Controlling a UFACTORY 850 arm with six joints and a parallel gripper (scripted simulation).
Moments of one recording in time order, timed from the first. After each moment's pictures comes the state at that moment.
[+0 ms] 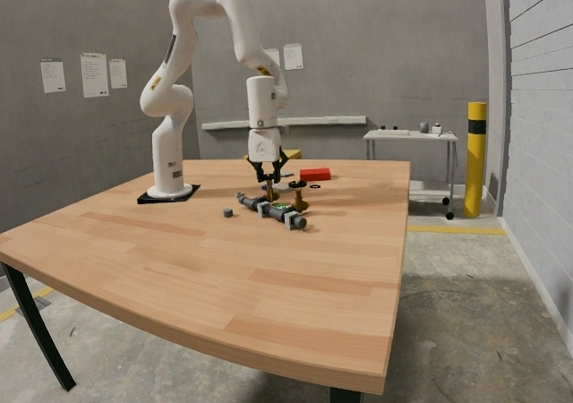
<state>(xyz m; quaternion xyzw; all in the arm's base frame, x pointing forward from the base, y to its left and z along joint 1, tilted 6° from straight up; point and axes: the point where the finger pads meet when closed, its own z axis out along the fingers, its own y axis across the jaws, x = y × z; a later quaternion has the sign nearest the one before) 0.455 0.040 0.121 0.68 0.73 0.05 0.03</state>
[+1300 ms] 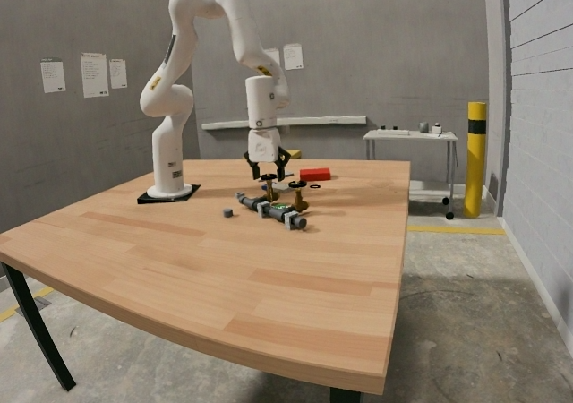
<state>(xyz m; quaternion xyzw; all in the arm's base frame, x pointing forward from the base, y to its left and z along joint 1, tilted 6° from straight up) 0.455 0.039 0.121 0.70 0.71 0.05 0.02</state>
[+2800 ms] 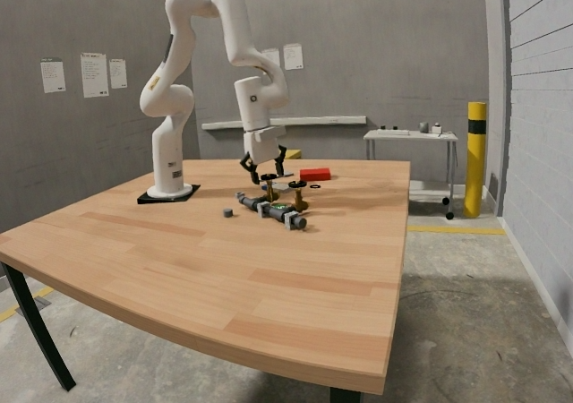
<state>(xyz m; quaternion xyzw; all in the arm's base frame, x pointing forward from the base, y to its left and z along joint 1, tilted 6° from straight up) 0.455 0.039 0.121 0.97 -0.20 0.08 -0.08</state>
